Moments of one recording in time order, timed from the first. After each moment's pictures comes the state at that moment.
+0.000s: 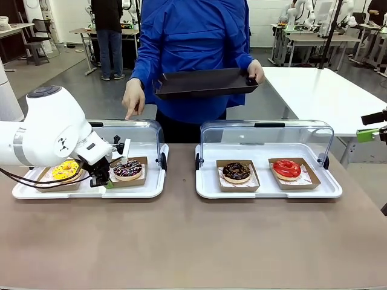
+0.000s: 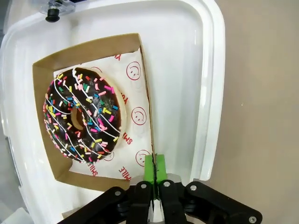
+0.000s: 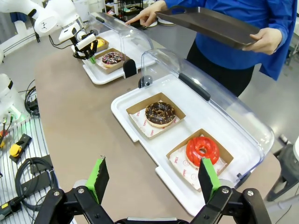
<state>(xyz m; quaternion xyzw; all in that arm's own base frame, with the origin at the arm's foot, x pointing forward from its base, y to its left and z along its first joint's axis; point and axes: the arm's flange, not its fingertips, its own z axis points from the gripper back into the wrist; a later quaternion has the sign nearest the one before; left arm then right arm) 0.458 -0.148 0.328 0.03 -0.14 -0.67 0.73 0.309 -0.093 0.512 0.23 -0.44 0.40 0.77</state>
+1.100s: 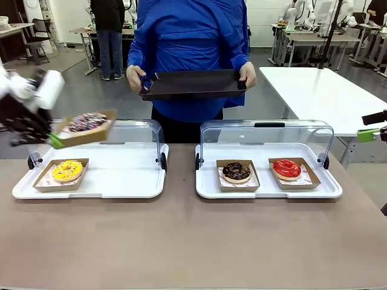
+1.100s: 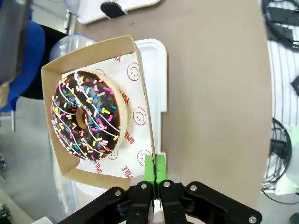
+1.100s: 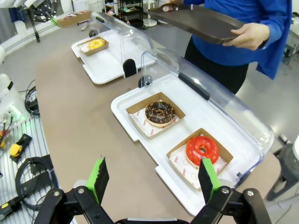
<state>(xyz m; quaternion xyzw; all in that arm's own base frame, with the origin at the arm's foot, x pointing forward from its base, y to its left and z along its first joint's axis) 0.319 -0.056 0.545 0.02 -0.25 -0.68 0.69 0.308 -0.094 0.512 0.23 -0.44 0.40 0.77</state>
